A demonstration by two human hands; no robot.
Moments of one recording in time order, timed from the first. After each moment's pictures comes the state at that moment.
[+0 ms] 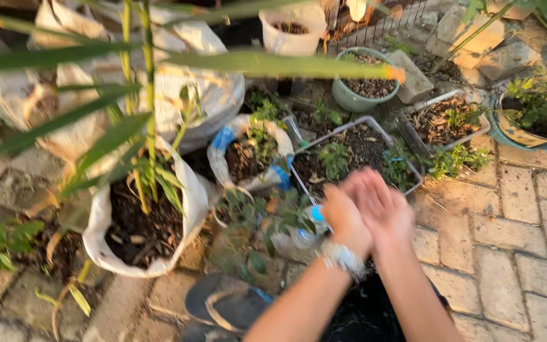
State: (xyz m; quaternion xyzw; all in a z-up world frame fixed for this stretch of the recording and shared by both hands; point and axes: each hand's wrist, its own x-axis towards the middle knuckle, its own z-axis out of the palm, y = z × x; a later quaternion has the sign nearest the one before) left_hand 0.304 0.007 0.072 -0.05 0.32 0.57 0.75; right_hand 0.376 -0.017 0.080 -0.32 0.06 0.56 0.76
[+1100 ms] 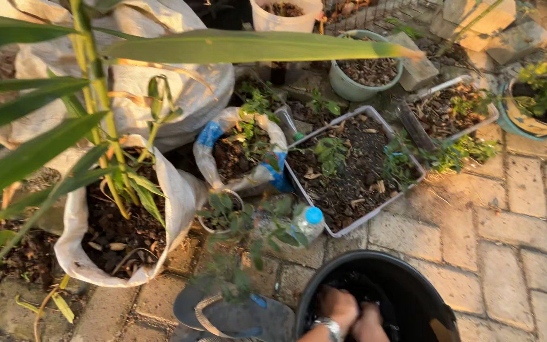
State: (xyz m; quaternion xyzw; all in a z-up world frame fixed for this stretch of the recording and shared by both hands) left_hand 0.305 -0.164 -0.180 0.47 0.70 0.02 0.54; right_hand 0.394 -0.200 -0.205 -0.53 0.28 0.52 0.61
